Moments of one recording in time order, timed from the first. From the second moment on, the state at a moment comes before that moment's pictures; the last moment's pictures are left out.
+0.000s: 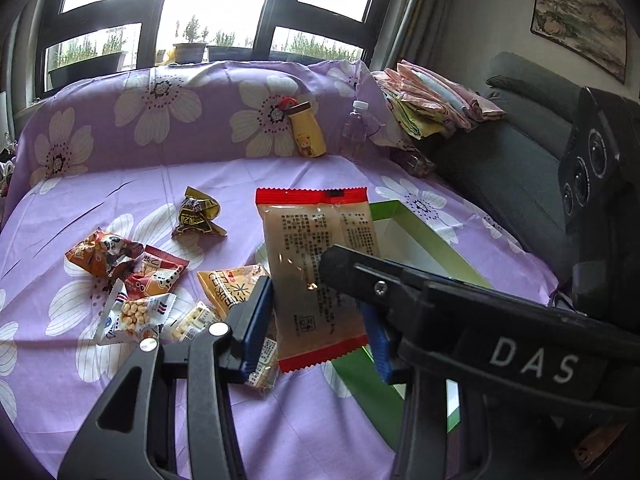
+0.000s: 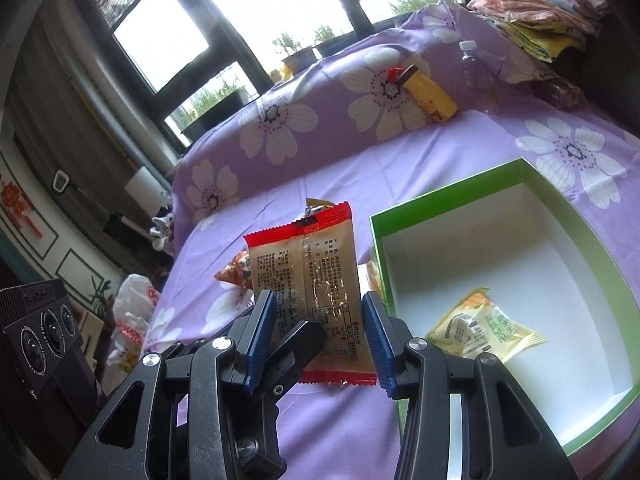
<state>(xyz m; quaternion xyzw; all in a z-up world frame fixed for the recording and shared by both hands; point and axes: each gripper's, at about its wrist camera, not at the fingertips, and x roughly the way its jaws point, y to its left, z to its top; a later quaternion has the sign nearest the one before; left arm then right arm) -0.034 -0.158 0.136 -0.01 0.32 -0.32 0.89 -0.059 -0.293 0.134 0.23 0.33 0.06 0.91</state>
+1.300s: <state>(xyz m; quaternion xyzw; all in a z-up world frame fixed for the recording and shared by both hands) -0.008 -0.254 0.098 -0.03 0.41 -0.39 0.83 -0.054 -0.381 0.103 0.26 0.37 -0.04 0.89</state>
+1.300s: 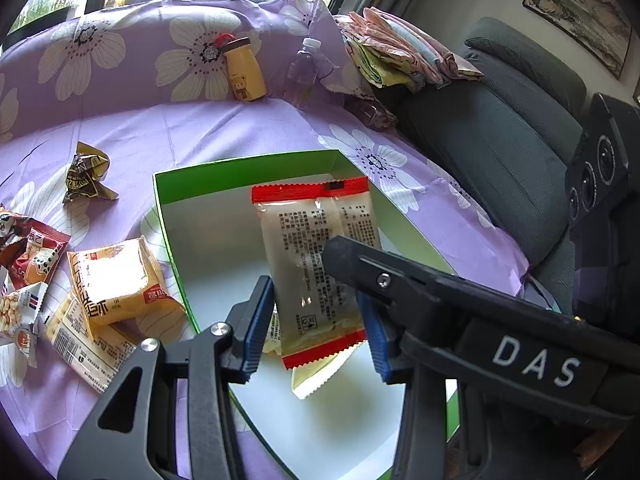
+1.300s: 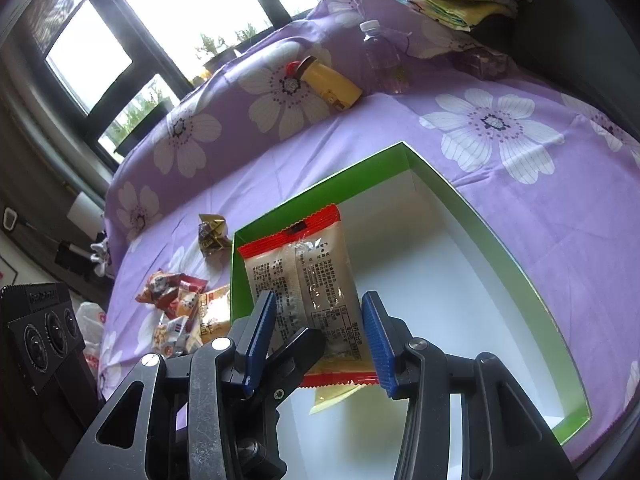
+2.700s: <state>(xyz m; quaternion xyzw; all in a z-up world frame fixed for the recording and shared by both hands) -0.007 -0.157 0.128 -0.08 0.40 -0.35 0.85 -0.061 -0.339 0.131 0.22 0.33 0.00 0.92</state>
